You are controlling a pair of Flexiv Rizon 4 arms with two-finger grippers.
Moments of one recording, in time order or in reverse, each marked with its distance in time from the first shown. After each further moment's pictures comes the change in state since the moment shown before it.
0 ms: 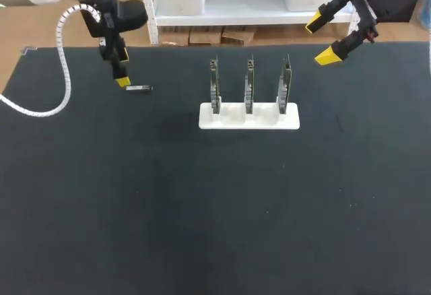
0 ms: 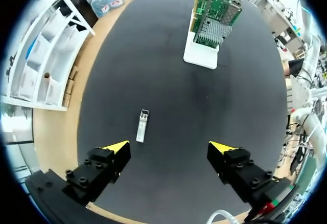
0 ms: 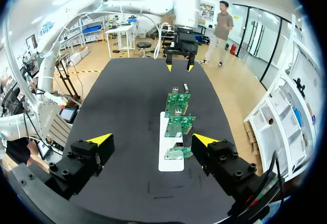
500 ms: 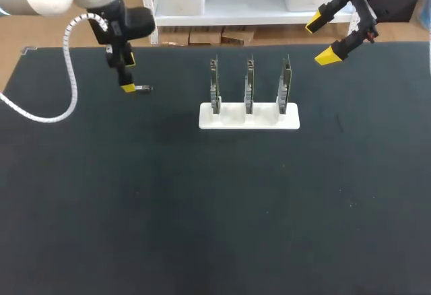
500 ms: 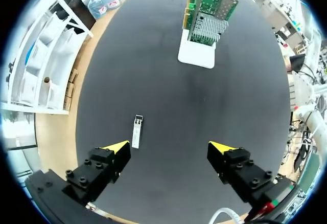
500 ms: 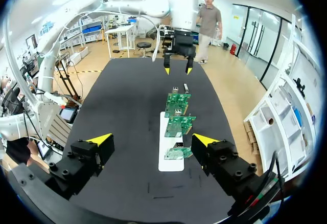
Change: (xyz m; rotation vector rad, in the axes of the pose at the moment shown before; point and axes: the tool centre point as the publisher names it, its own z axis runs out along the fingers) left arm -0.013 -0.010 0.010 -0.036 0.018 0.050; right arm 0.000 0.000 0.000 0.000 0.000 0.000
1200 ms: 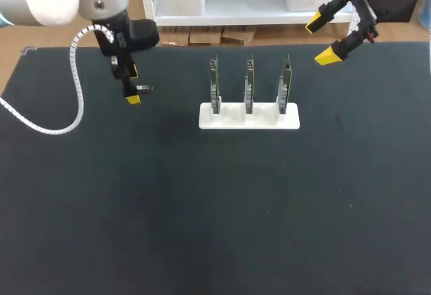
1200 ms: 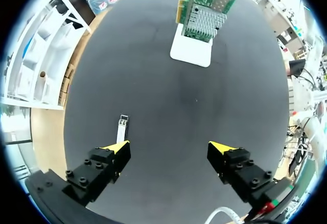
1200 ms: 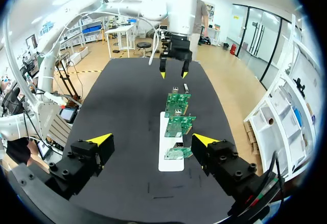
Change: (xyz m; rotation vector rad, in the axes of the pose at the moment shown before) left arm -0.001 -0.020 0.019 0.038 0.008 -0.039; right arm 0.000 0.000 0.000 0.000 0.000 0.000
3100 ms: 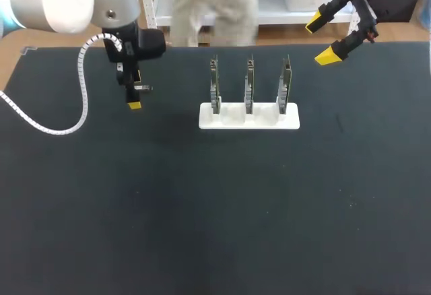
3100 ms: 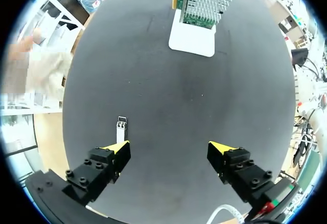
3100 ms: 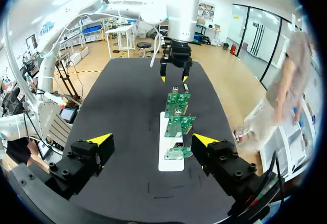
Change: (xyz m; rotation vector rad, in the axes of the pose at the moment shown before) left arm 0.000 0.006 0.016 -0.022 0.072 0.058; right arm 0.000 0.000 0.000 0.000 0.000 0.000
